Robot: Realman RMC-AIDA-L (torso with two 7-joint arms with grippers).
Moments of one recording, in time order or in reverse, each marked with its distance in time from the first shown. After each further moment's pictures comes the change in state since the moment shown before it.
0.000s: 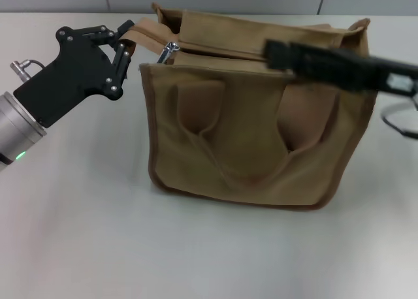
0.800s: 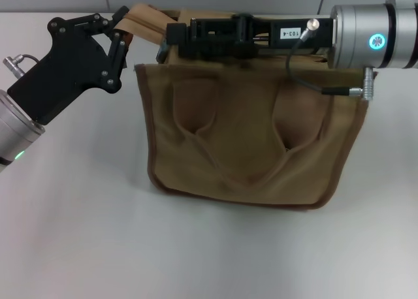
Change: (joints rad) left arm -0.005 -0.001 0.005 -0.039 -0.062 0.083 0.047; right arm 0.214 0.025 -0.203 0.012 0.000 0.293 0.422
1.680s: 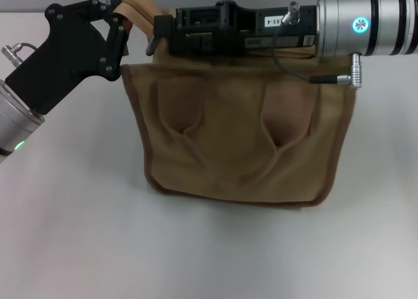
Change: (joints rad) left arm -0.021 0.001 0.000 -0.001 -0.030 0.025 -0.038; right arm 0.037 0.000 -0.039 -0.007 -0.004 0.062 0.150
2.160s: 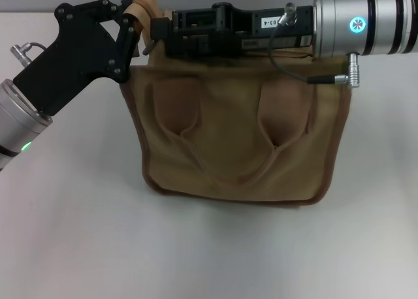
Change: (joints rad) left arm -0.017 -0.001 0.019 -0.021 -0.002 0.028 -0.003; right arm 0.007 0.001 -0.019 -0.005 0.007 -0.002 0.000
